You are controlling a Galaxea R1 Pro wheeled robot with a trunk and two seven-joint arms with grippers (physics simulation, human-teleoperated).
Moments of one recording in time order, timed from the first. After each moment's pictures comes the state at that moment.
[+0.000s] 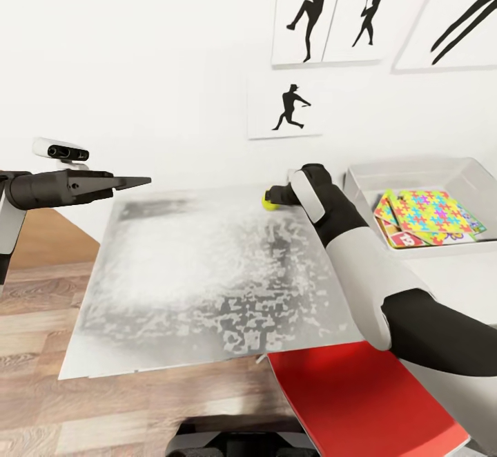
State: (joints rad) left arm -1.10 0.49 -0.03 -1.30 0.51 1.04 -1.52; right arm -1.37 0.17 0.17 -0.72 -0.47 0.92 -0.39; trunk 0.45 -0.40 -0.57
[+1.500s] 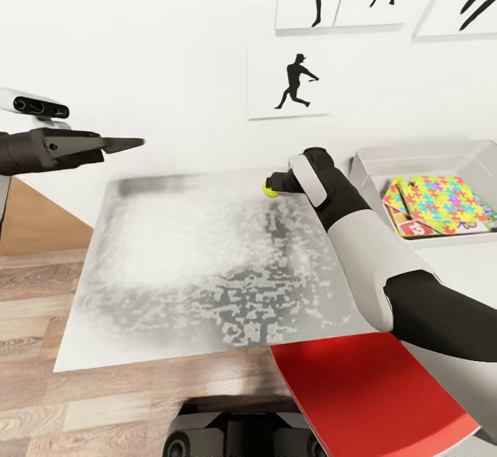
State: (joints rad) left arm -1.25 0.47 -0.03 -1.31 0.52 1.04 -1.52; right arm -1.45 0.17 0.17 -0.66 -0.48 0.91 -0.39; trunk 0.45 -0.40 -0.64
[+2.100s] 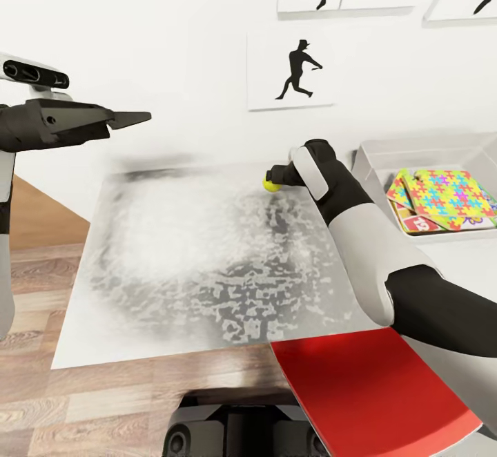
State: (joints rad) left arm -1.35 0.41 -0.04 -1.31 0.52 1.04 -1.52; right arm -1.48 0.17 0.17 -0.67 -0.48 0.91 -0.39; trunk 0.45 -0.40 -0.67
